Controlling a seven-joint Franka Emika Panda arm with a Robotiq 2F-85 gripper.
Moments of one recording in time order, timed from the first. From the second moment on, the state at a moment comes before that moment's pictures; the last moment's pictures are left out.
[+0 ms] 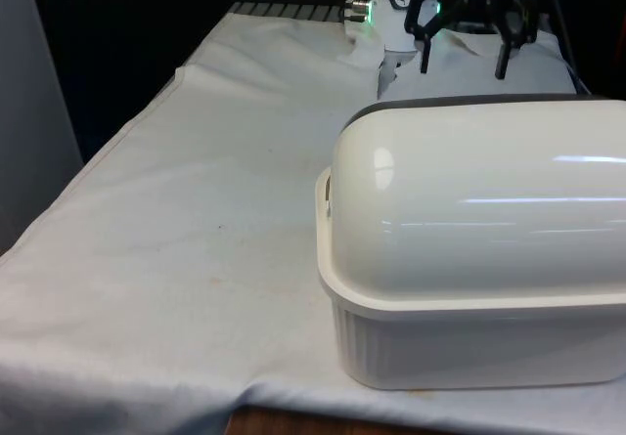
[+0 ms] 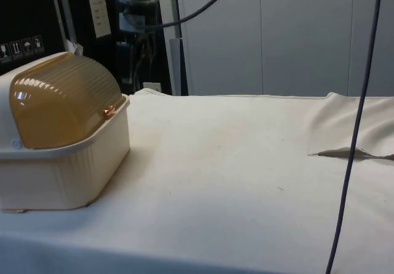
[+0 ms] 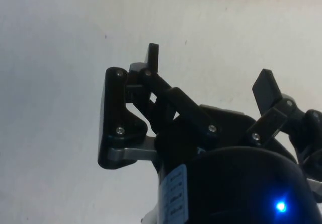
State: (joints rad) arm 0.24 0.14 -0.07 -2.15 -0.16 2.49 0.18
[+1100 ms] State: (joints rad) arm 0.23 0.33 -0.09 -2.08 -0.16 2.65 0.18
